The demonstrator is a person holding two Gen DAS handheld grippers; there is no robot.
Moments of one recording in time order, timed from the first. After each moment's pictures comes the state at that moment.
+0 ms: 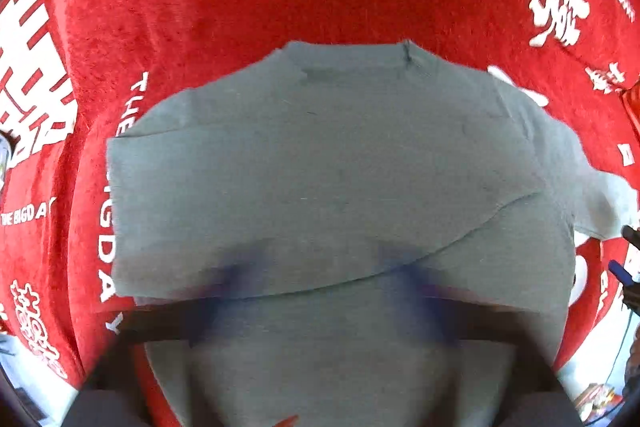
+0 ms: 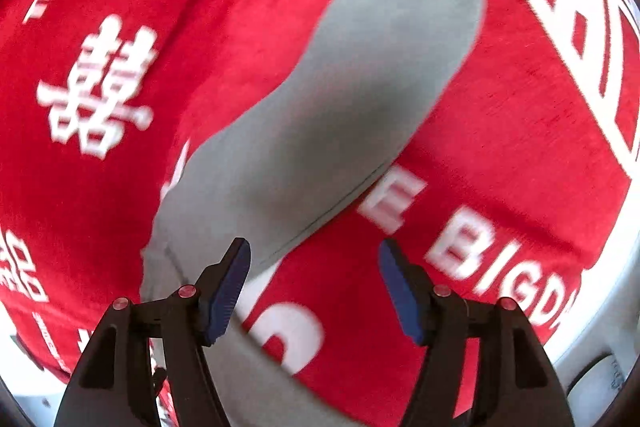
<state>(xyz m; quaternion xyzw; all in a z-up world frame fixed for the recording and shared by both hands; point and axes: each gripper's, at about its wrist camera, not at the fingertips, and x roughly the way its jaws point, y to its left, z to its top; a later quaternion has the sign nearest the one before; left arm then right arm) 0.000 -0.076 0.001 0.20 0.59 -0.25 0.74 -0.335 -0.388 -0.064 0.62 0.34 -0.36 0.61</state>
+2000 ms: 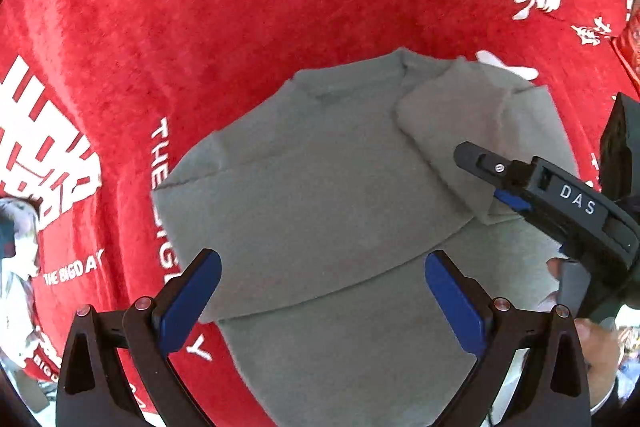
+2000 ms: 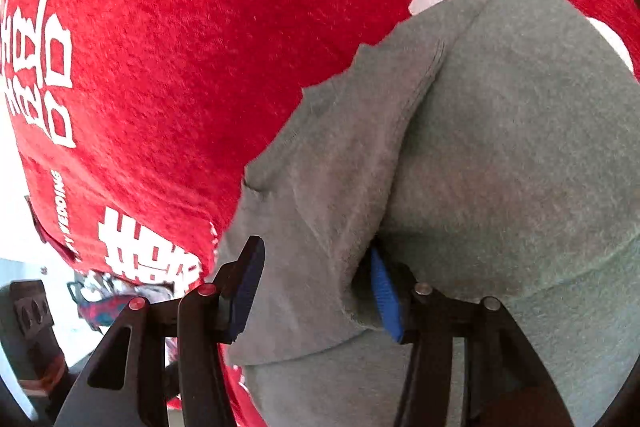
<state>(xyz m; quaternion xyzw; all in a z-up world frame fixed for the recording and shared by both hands) 0.026 -0.075 0.054 0.29 0.59 -0.30 0.69 -0.056 -0.216 -0.085 0.57 0.36 -0.13 0.72</state>
